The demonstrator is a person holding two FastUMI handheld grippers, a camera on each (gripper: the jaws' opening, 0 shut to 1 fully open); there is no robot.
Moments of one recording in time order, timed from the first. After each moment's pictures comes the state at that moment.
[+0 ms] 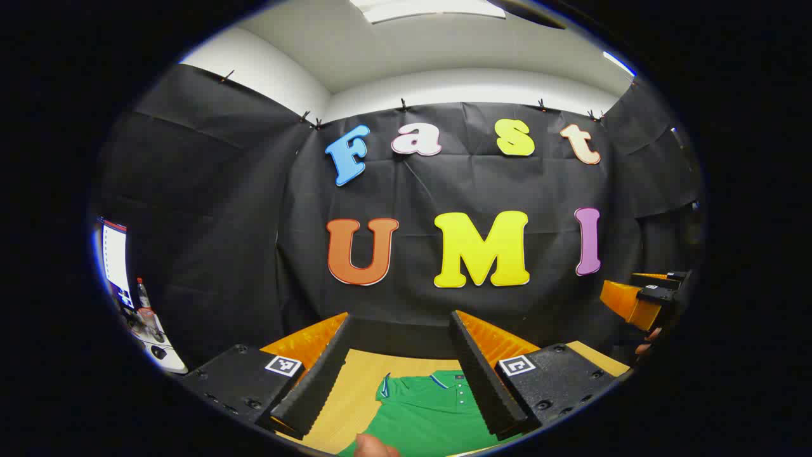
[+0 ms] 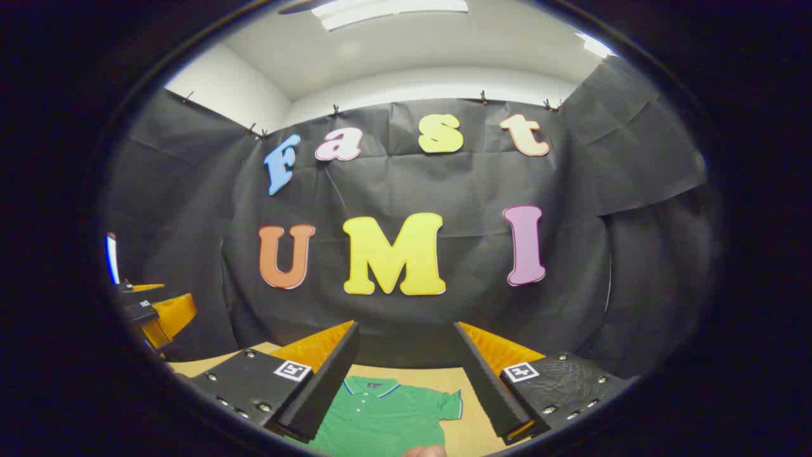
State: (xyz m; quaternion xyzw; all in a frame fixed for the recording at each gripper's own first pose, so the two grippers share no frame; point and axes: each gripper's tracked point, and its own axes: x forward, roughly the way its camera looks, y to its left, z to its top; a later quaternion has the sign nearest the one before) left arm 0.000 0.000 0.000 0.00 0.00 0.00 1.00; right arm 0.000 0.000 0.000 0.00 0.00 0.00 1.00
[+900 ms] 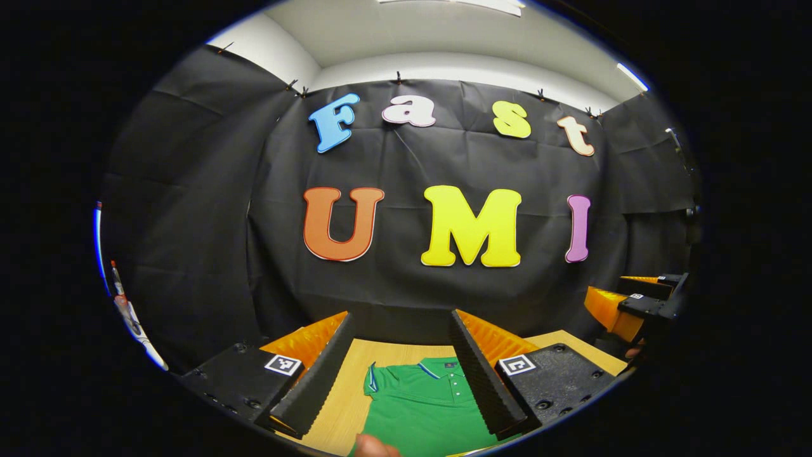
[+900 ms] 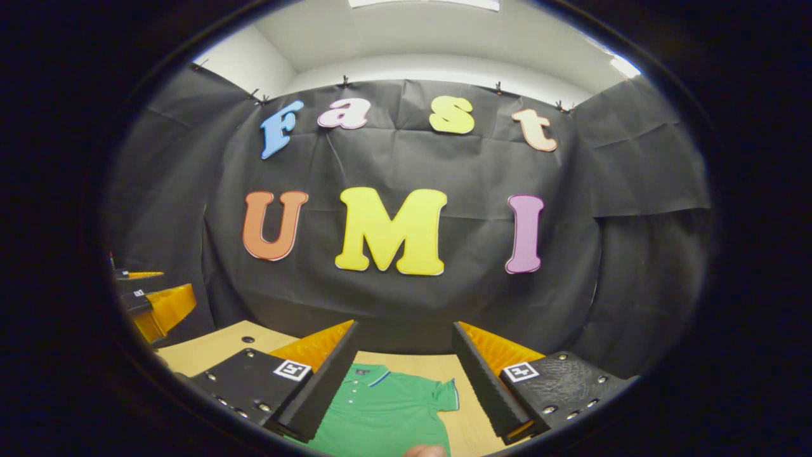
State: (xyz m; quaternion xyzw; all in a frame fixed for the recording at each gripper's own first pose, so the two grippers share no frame) left arm 0.038 0.022 -0.025 -0.01 0.03 -0.06 1.00; right arm 0.017 0.048 -0.023 -0.04 0.04 -0.04 1.00
